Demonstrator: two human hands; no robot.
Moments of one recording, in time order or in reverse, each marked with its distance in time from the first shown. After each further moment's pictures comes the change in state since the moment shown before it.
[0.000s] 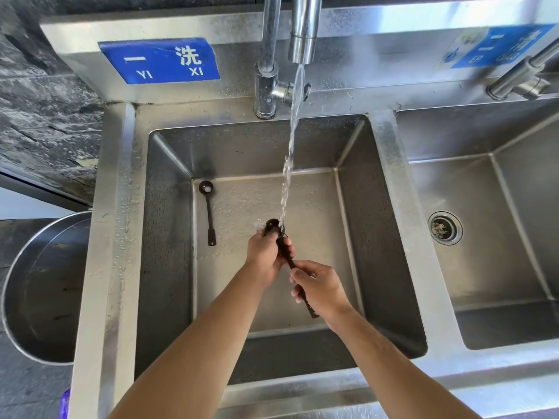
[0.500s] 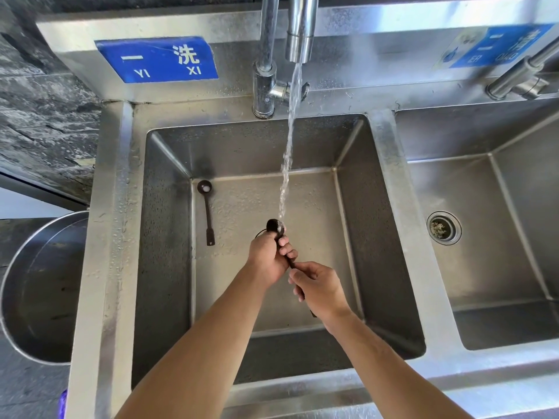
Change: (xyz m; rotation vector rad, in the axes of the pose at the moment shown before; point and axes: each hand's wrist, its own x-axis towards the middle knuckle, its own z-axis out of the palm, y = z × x) left_hand 0.005 -0.002 0.006 -0.197 -0.083 -0.151; right_hand -0.001 0.005 -0.001 -0.008 0.049 -0.020
